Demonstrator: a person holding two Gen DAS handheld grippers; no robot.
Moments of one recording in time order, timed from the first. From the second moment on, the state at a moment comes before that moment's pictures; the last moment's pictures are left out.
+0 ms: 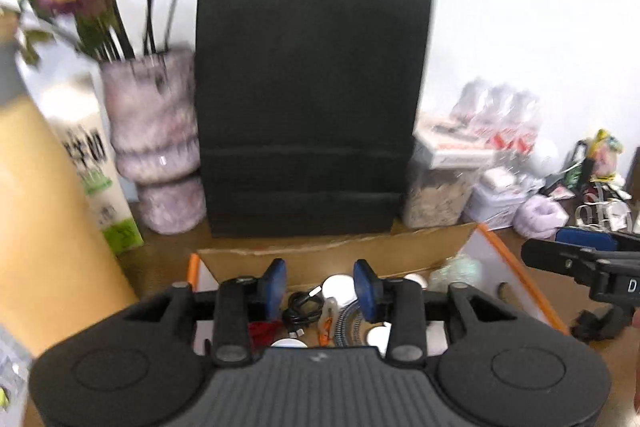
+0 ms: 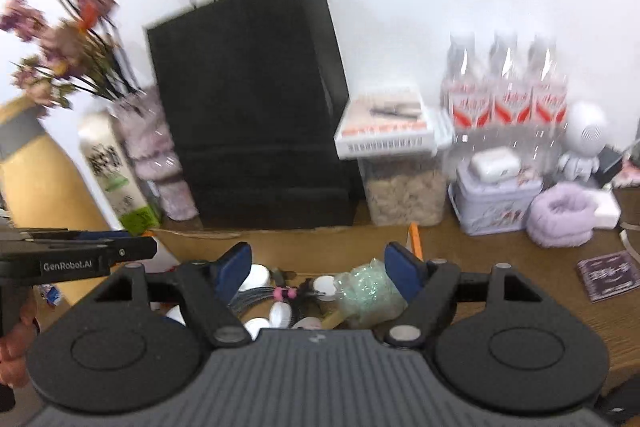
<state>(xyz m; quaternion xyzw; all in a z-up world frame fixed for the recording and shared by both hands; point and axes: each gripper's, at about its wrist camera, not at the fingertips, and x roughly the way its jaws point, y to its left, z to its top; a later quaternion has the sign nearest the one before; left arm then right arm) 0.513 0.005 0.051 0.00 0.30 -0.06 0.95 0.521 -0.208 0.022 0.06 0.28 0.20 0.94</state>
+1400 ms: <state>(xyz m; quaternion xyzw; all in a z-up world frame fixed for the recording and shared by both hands) 0.121 0.024 -0.031 -0.01 0.28 -0.07 0.96 0.116 -0.239 -0.036 -0.06 0.26 0.20 0.94</state>
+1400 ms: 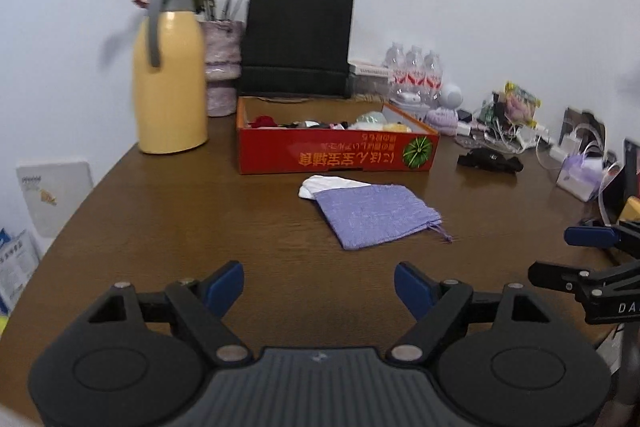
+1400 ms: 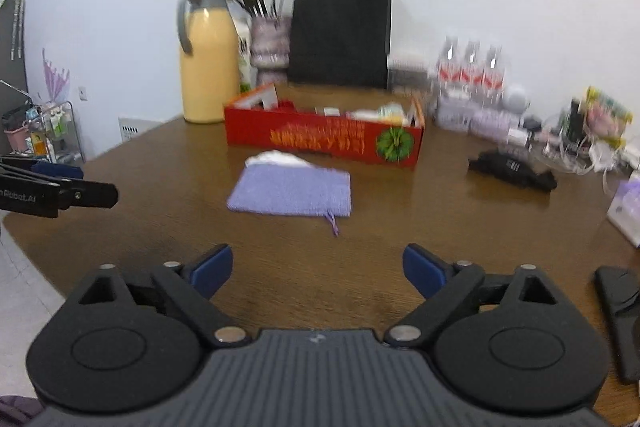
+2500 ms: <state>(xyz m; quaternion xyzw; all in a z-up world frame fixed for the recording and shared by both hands) 0.135 -0.014 -0.069 -0.02 0.34 -0.09 0.93 0.129 -0.216 -0.077 0.00 0.33 0.22 0.92</state>
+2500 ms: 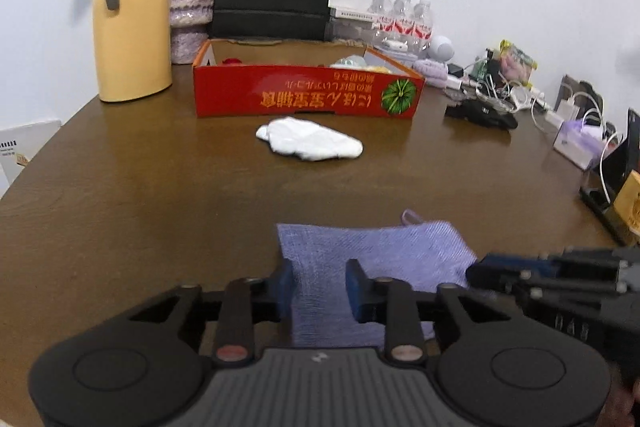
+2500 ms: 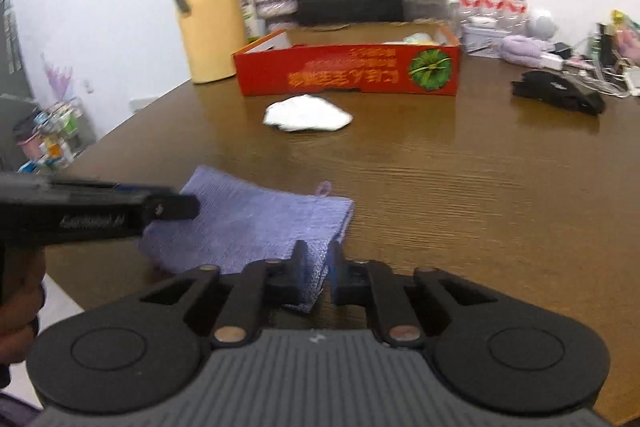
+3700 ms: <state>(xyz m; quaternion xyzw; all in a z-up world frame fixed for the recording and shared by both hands) 0.415 0.040 0.051 -0.08 0.26 -0.14 0.95 0.379 -0.153 0.044 -0.03 0.22 0.25 0.94</state>
